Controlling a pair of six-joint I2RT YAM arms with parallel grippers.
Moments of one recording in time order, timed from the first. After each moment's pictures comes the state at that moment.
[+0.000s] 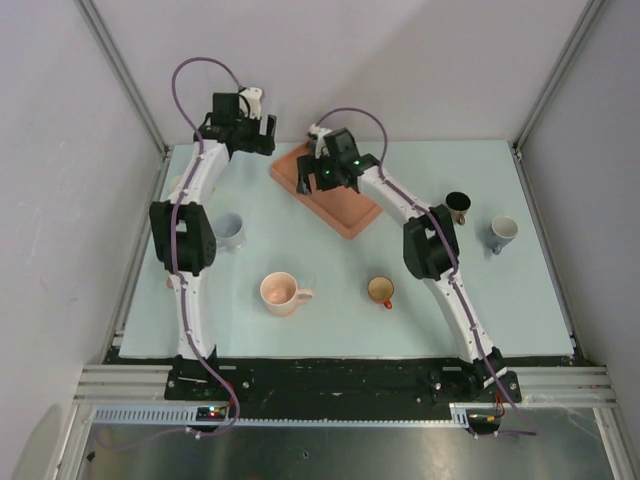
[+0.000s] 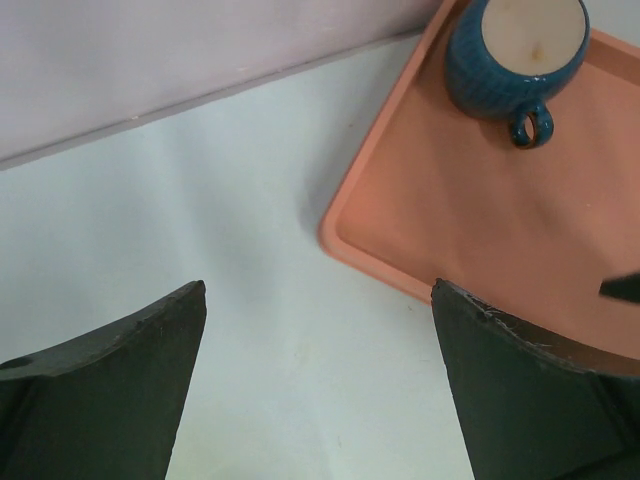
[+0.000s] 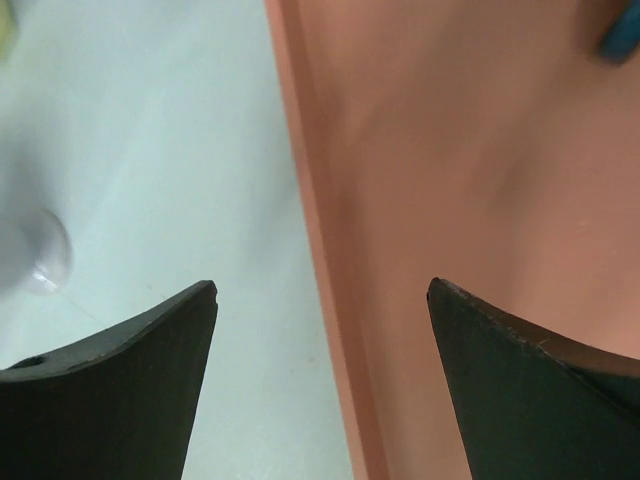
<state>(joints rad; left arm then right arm) -0.12 2.25 2.15 -0.53 0.17 0.12 0.53 2.54 2.35 -0.44 -0.29 0.27</state>
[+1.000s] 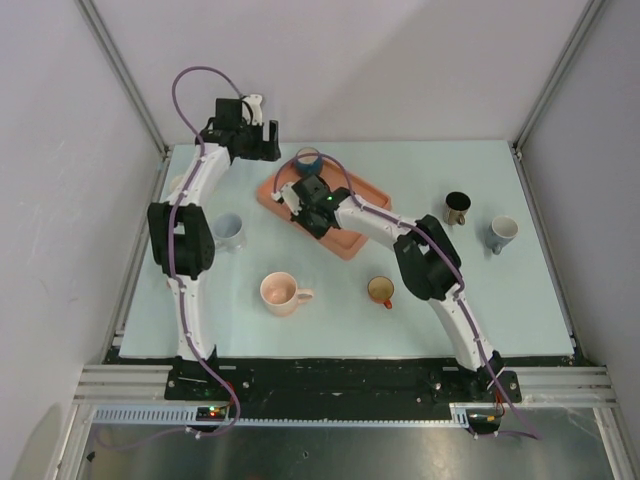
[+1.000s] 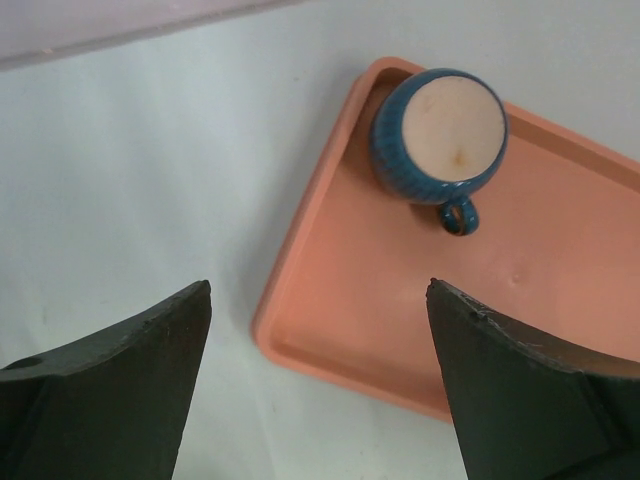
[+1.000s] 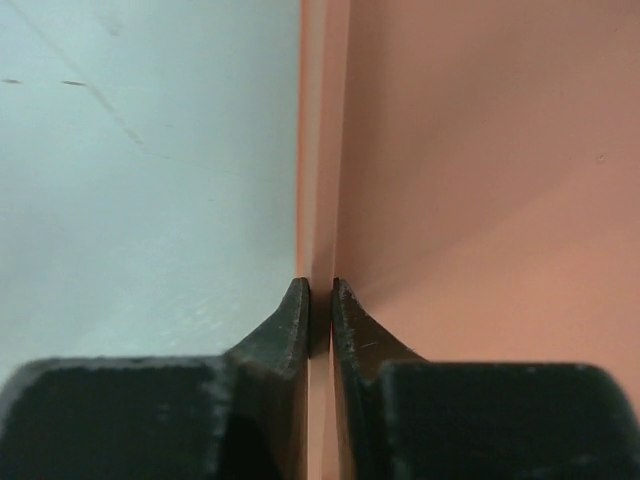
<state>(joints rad) -0.12 2.19 2.07 -0.55 0.21 0.01 0.77 2.32 1.94 -0.58 0.03 -0.28</state>
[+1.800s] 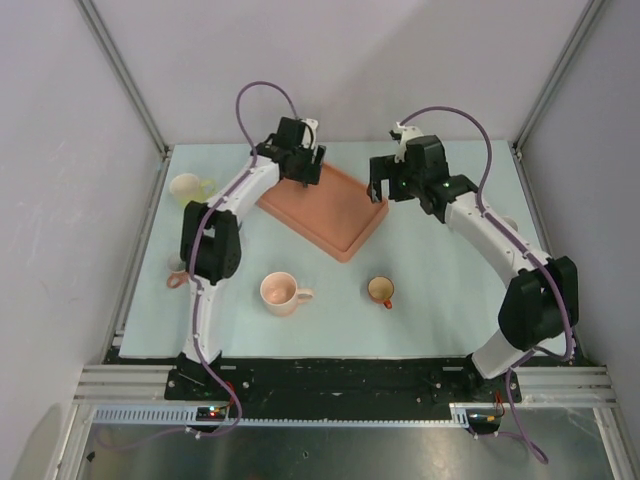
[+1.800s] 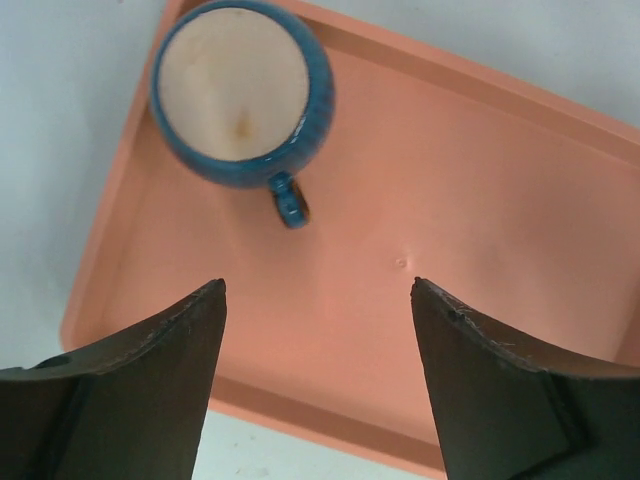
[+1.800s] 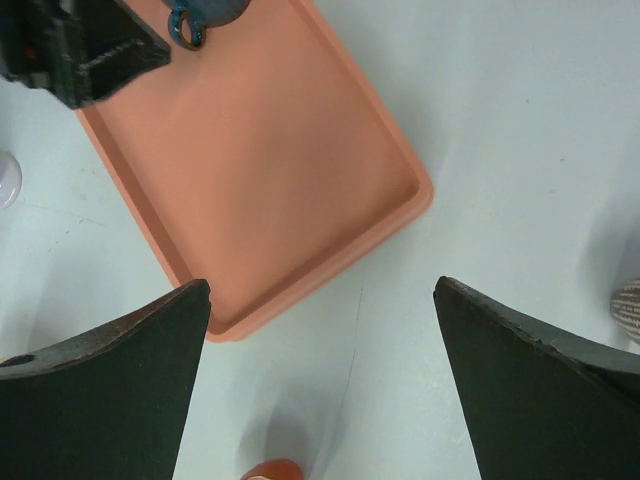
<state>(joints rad) -0.37 2.20 1.99 -0.57 -0.01 -0.06 0.41 1.62 1.41 -0.38 -0.06 0.17</state>
